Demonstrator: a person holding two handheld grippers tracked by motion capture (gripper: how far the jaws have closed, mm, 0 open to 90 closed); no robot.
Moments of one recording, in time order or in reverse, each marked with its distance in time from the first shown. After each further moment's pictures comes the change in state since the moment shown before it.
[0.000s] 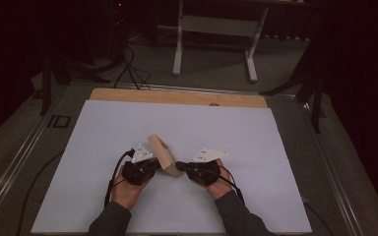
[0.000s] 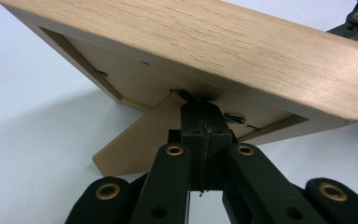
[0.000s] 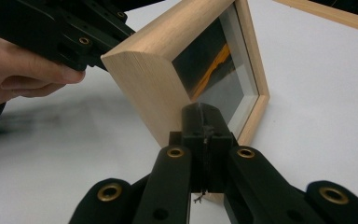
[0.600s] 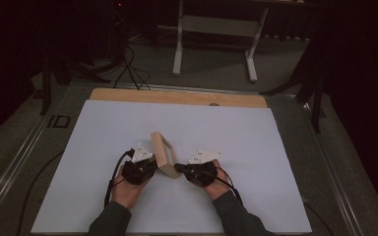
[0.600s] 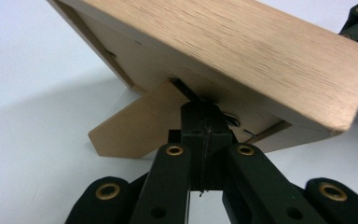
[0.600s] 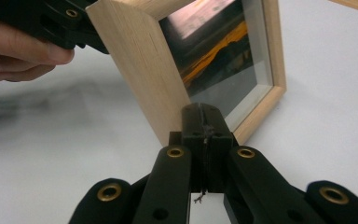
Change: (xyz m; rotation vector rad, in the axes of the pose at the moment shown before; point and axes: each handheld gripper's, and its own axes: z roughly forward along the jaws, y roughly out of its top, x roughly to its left) left arm 0.002 -0.002 0.003 0.006 0.013 -0.010; right arm 0.001 -0.007 0.012 0.044 -0.014 -0.011
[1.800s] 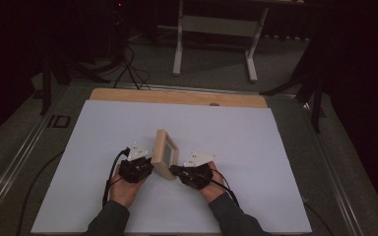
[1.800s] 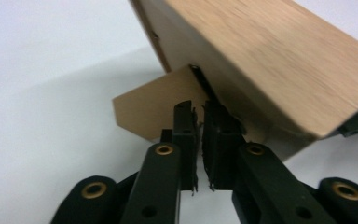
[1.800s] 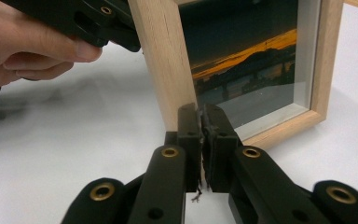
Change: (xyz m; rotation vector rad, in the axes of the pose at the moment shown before) left arm 0.012 -0.005 0.000 -0.025 0.034 -0.037; right arm 0.012 0.002 0.008 0.008 0.002 -0.021
